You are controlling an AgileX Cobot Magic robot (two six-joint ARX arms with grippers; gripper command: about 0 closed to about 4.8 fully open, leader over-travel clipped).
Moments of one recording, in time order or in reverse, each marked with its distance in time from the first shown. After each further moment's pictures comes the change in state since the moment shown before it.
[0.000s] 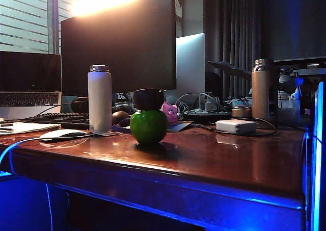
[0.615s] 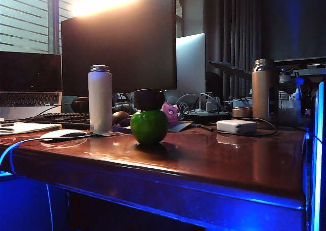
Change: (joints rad) left arm 0.032 -0.147 -0.070 0.193 -0.323 0.018; right arm 0.000 0.000 0.000 0.000 0.000 0.000
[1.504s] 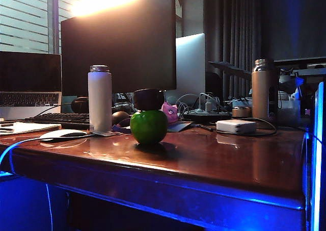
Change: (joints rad) left arm 0.116 -0.904 -1.234 0.703 -0.135 -0.283; right arm 0.000 0.000 0.000 0.000 0.000 0.000
